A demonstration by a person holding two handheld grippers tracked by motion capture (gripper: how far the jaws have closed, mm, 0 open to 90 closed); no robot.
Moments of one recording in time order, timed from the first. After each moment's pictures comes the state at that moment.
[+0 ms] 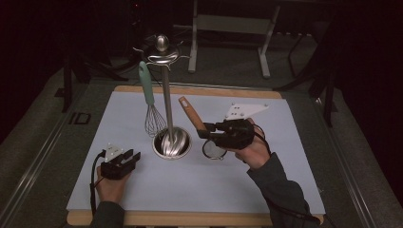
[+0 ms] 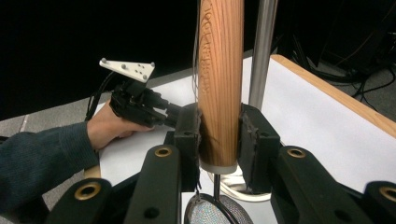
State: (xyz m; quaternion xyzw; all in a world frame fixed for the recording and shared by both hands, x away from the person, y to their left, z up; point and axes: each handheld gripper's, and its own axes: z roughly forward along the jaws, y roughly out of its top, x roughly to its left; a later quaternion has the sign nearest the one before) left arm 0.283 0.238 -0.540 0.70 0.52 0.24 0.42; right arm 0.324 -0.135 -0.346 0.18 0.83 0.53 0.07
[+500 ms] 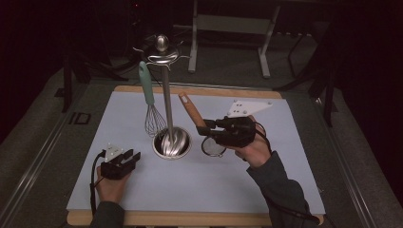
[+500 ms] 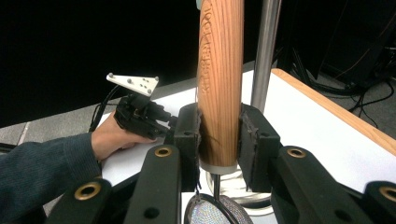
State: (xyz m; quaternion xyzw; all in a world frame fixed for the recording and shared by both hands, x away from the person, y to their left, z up) left arm 0.283 0.238 -0.540 0.70 0.52 0.24 0.42; right arm 0.321 -0.135 -0.335 0.18 0.82 0.55 0.07
